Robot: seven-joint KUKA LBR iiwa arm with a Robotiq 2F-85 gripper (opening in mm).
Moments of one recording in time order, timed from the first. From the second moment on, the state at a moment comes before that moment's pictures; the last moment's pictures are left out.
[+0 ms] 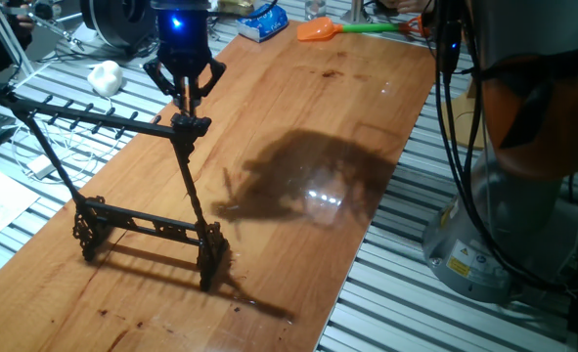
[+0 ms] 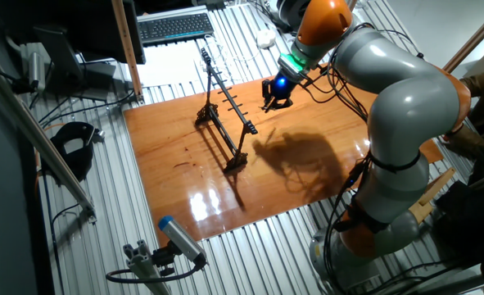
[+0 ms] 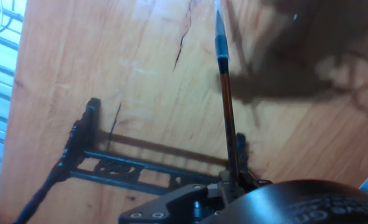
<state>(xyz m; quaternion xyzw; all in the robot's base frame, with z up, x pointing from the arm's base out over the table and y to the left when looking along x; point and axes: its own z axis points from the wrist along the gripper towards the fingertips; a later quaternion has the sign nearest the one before) 0.515 0.132 0.263 -0.53 -0.82 -0.14 0.16</state>
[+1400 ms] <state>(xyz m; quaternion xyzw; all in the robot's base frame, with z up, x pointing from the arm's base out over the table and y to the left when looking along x) 0.514 0.139 0.280 -0.60 -0.77 -0.15 0.16</state>
